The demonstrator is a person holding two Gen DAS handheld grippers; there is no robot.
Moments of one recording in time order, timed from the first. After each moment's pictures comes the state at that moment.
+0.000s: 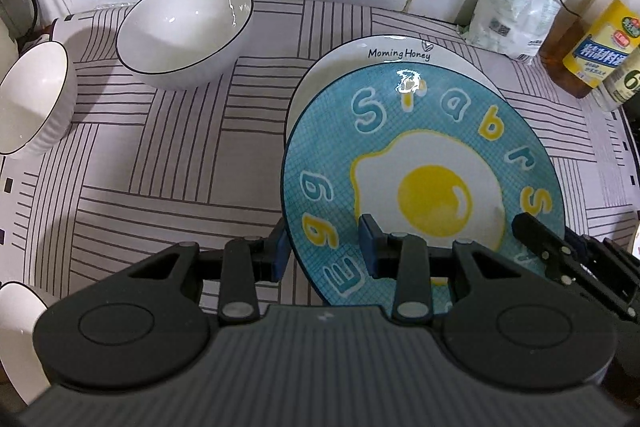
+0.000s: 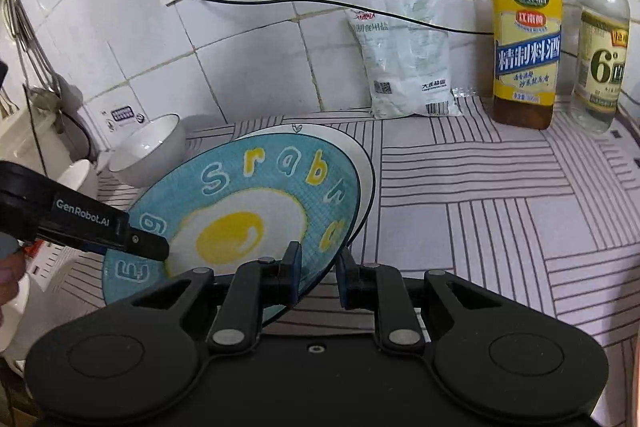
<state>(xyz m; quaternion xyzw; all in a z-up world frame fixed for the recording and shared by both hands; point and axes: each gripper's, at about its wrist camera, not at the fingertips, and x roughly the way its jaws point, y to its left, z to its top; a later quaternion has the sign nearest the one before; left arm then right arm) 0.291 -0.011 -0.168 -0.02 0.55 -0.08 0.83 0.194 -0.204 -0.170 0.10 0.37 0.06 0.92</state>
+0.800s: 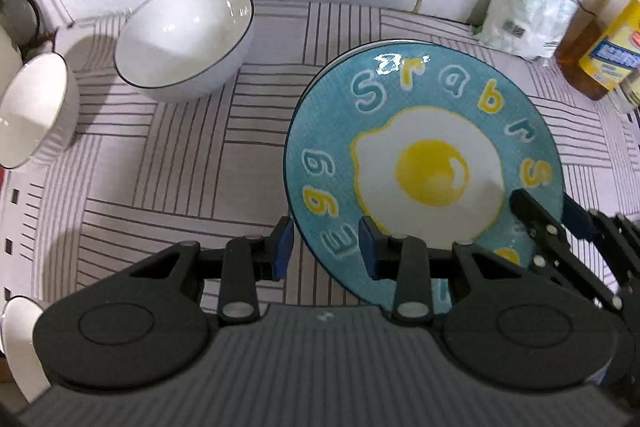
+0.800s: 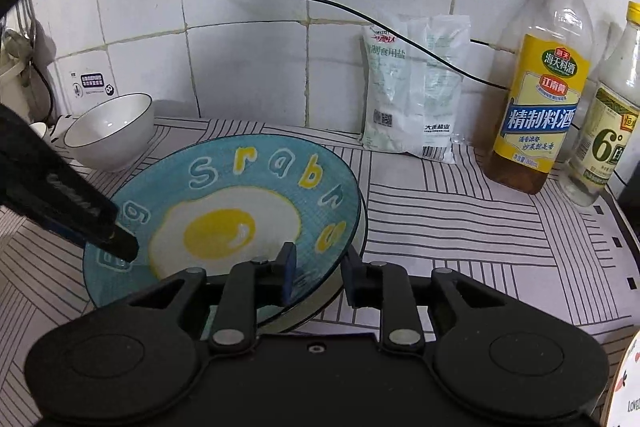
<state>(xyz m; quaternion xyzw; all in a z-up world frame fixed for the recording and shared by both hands) 0.297 -0.015 -0.170 0.01 0.55 -0.06 0.83 0.223 -0.175 -0.173 -0.01 0.36 0.02 0.93</state>
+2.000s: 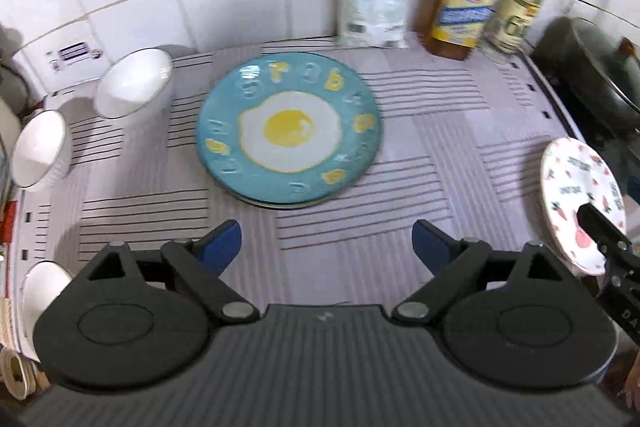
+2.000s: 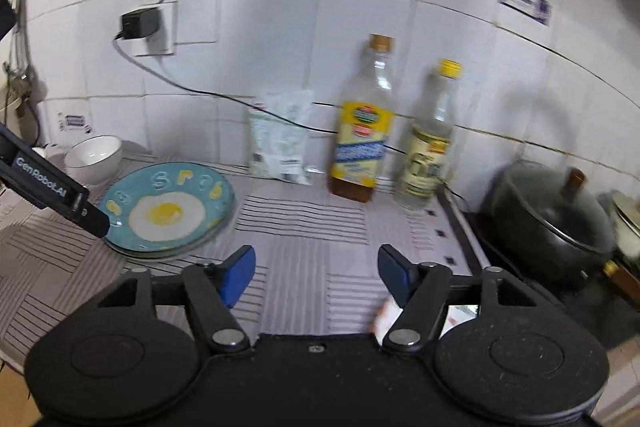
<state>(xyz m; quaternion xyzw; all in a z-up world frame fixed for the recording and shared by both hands) 0.174 -0.080 -0.094 0.06 0.49 -0.16 0.86 0.051 -0.257 -0.078 -0.03 0.29 -0.08 0.95</state>
